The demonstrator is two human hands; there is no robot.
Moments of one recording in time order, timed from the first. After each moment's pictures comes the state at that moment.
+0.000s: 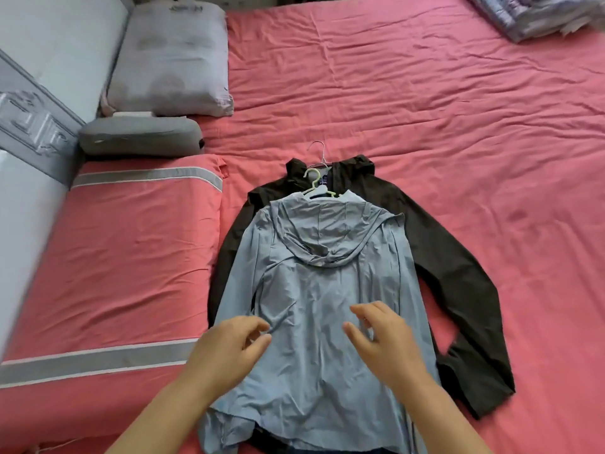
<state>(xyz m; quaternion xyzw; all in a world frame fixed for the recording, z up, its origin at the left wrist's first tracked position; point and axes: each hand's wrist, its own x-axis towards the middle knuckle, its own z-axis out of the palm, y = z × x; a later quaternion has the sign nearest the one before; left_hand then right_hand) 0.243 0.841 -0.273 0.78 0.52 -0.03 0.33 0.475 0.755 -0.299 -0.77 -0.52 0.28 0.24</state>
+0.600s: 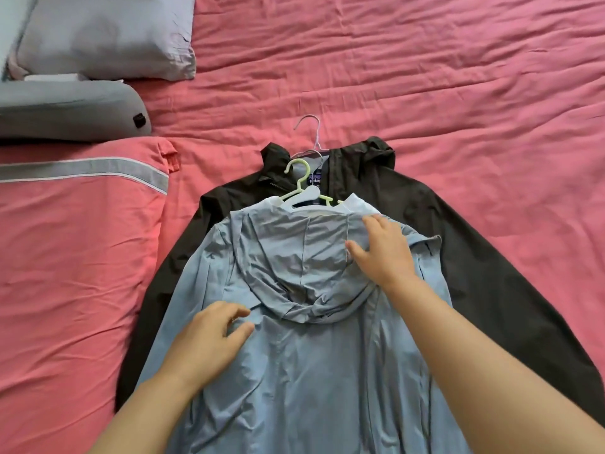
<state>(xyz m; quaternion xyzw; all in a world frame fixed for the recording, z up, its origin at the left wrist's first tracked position) 0.340 0.992 -0.438 0.70 0.61 -0.05 0.35 0.626 1.014 -0.495 -0.80 -0.56 0.20 0.13</state>
